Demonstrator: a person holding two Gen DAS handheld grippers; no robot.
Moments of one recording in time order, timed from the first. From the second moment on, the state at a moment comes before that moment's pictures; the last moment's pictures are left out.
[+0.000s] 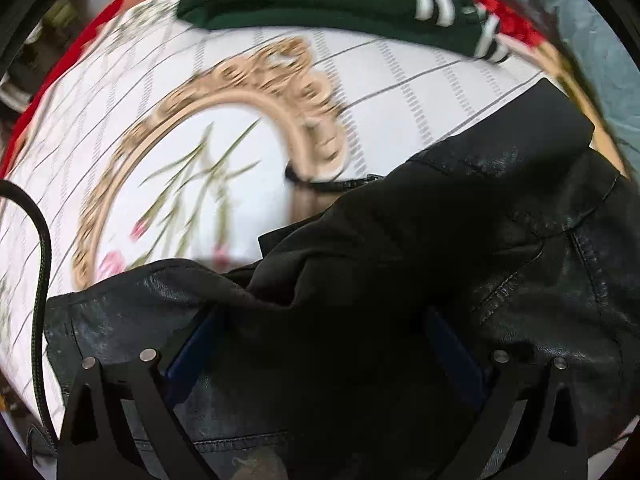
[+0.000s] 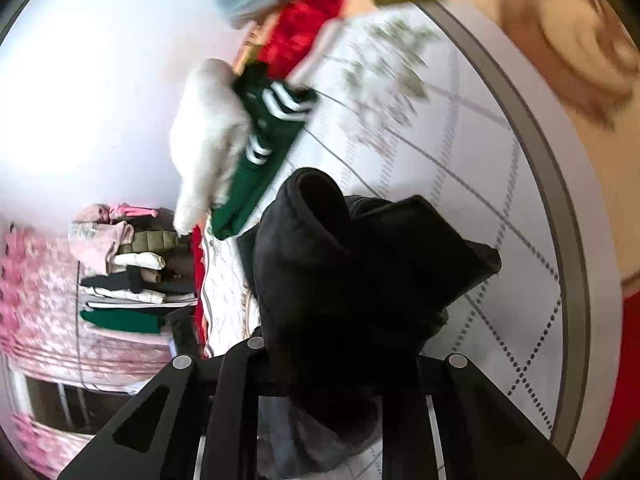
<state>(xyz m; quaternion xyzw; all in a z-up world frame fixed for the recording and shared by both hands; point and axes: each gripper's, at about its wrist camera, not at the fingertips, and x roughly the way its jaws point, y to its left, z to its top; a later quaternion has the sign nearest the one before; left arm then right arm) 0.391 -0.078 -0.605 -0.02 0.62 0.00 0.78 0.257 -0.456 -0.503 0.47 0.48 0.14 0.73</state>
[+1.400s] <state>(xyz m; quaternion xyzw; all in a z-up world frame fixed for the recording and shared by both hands) 0.176 0.254 -0.424 -0.30 0.47 0.25 0.79 0.148 -0.021 -0.417 0.06 0.63 0.50 0.59</state>
